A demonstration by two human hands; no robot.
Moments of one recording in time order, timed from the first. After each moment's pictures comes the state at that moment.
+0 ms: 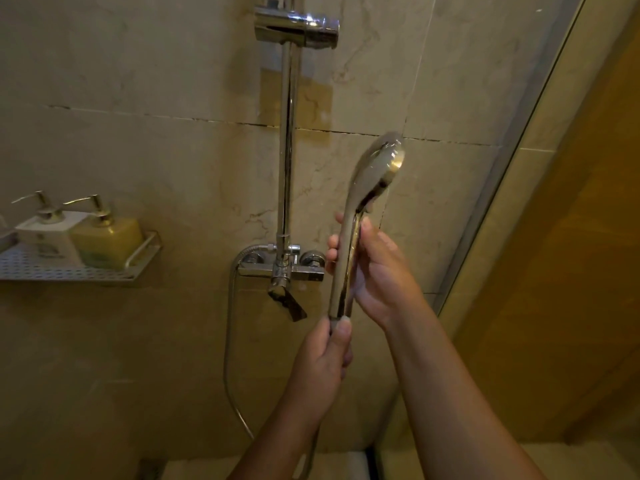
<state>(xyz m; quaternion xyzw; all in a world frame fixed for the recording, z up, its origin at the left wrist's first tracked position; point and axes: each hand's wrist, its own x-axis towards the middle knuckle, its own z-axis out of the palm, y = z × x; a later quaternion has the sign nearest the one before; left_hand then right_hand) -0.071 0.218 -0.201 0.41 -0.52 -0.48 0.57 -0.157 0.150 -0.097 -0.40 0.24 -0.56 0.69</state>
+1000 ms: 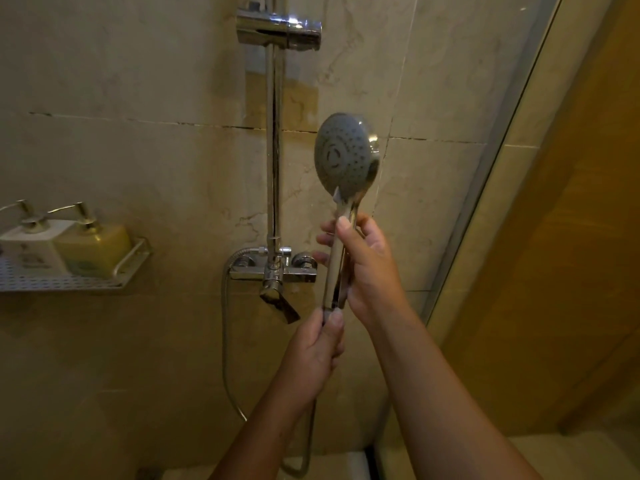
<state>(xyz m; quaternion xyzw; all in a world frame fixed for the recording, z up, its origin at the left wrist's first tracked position) -0.066 0.204 -0.195 0.38 -0.55 -0.50 0.54 -0.151 0.147 -0.100 -0.46 0.25 -0.62 0.58</state>
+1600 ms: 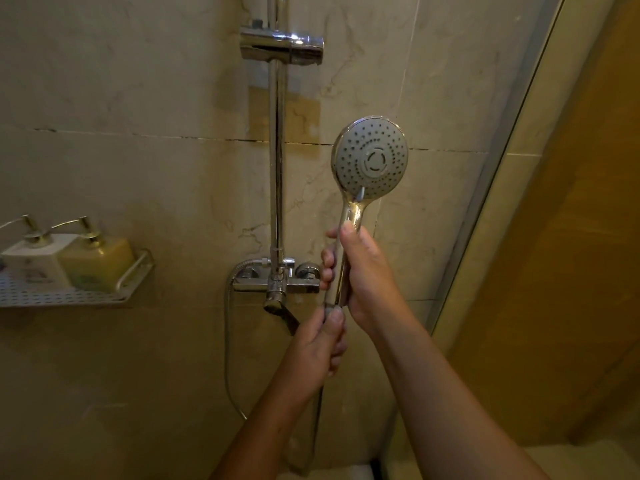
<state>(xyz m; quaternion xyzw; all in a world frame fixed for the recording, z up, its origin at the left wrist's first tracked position) -0.057 0.188 -0.180 0.39 -0.56 -0.52 0.52 -0.143 0.140 -0.095 -0.49 0.29 -0.57 0.60</state>
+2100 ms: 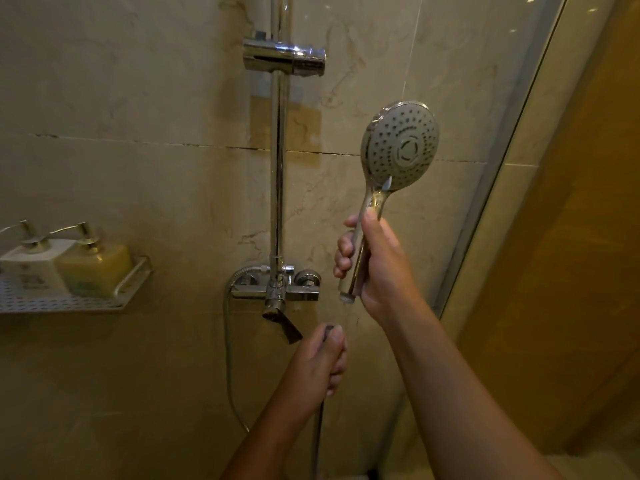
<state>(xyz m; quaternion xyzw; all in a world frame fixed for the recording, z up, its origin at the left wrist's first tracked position) -0.056 0.191 -0.192 0.39 -0.56 -0.53 0.50 -0.158 0.131 -0.074 -0.48 0.25 -0.59 0.59</state>
